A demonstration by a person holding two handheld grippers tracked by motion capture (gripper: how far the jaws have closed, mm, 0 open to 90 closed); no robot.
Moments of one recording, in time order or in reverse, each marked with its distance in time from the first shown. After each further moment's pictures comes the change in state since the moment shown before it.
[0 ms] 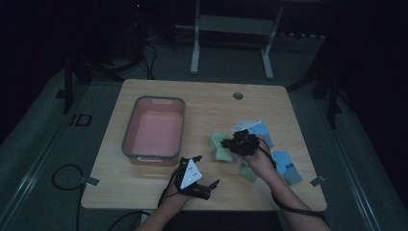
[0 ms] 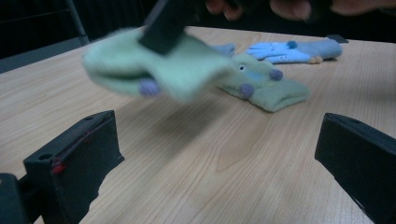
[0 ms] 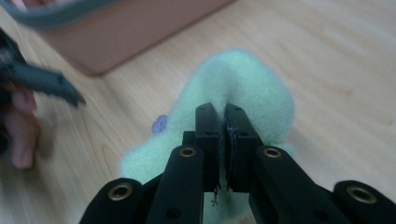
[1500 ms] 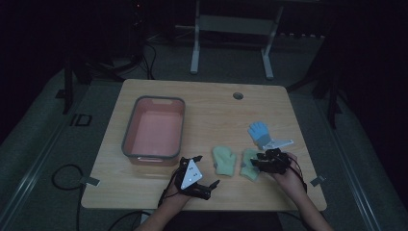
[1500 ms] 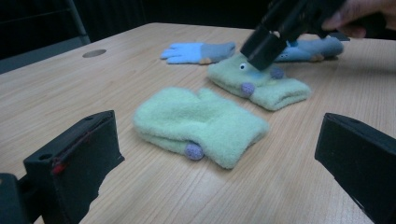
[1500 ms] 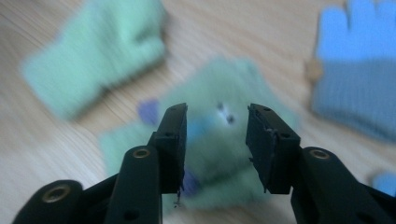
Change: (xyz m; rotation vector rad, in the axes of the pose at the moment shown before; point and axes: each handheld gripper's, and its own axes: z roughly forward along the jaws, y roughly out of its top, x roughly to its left) left arm 0.000 0.000 0.001 0.006 0.005 0.008; right arm -0.041 -0.106 -0.040 0.094 -0.142 0.124
